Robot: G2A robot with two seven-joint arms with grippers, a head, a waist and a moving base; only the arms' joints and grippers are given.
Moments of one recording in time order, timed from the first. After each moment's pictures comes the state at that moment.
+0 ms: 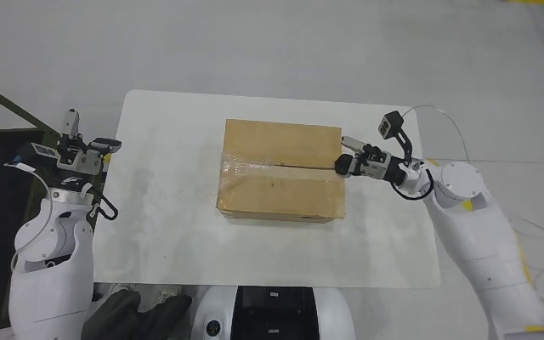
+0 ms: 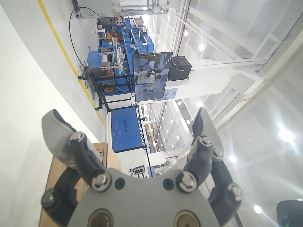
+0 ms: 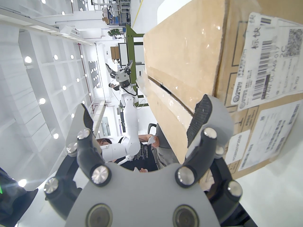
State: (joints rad) left arm 1.63 -1.13 -1.98 -1.74 -0.52 -0.22 -0.42; right arm -1.05 -1.02 1.20 -1.46 0.50 -0.02 0.97
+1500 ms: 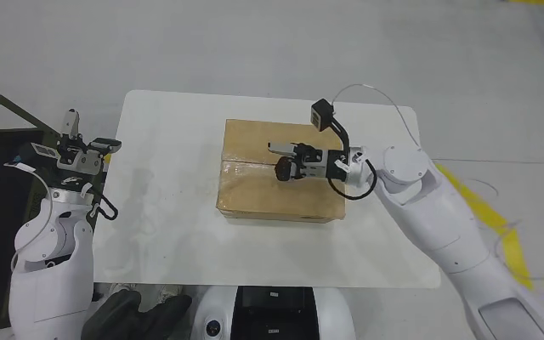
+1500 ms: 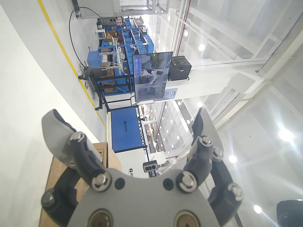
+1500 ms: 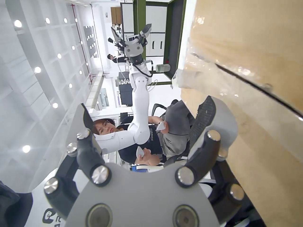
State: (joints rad) left arm 1.63 -1.13 -1.98 -1.74 -0.52 -0.22 -0.42; right arm -0.83 -1.13 0.86 -1.59 0.52 0.13 0.88
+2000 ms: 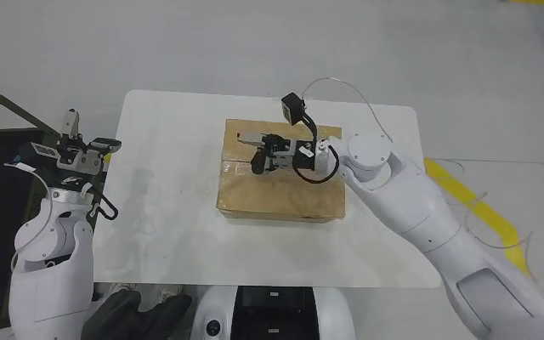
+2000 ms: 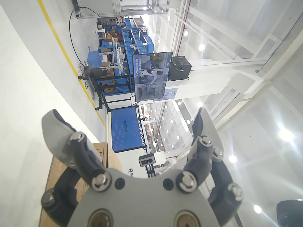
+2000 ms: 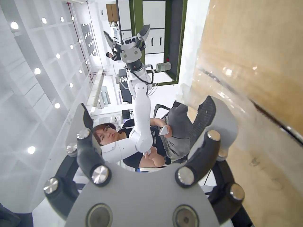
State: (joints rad) left arm 1.63 -1.13 -1.98 -1.74 -0.52 -0.22 -0.42; right arm -0.66 -1.24 0.69 -1.39 0.61 0.14 0.76
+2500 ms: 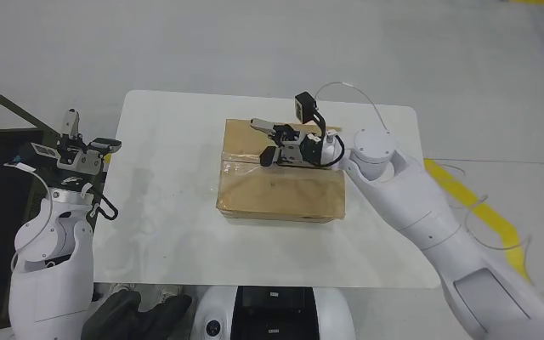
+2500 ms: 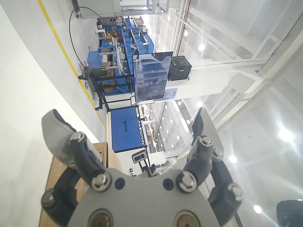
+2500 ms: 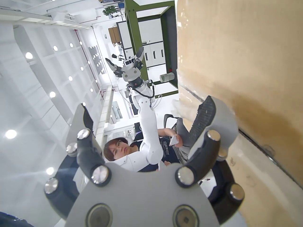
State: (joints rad) left arm 1.63 -1.13 -1.98 -1.74 -0.52 -0.22 -0.42; right arm -0.69 -1.25 0.76 -1.33 0.65 0.22 0.76
